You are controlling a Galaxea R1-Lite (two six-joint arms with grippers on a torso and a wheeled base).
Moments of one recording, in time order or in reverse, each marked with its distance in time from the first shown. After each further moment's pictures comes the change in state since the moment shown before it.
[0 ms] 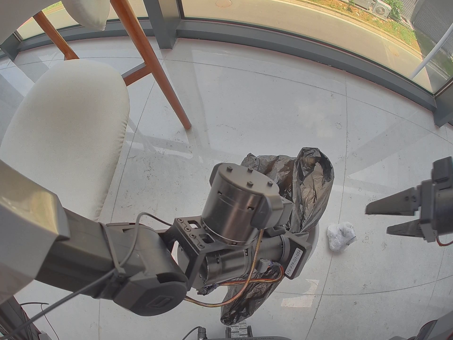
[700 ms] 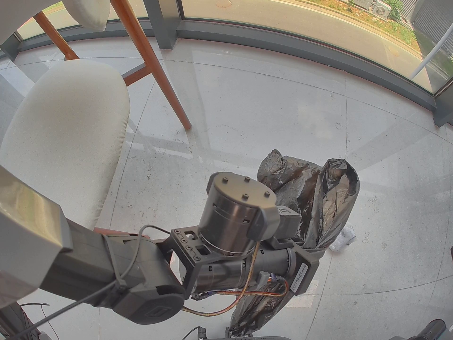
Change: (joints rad) left arm -0.013 -0.003 0.057 -0.091 -0.190 -0.051; right arm -0.336 -0.953 0.719 -0.572 -0.120 -0.498
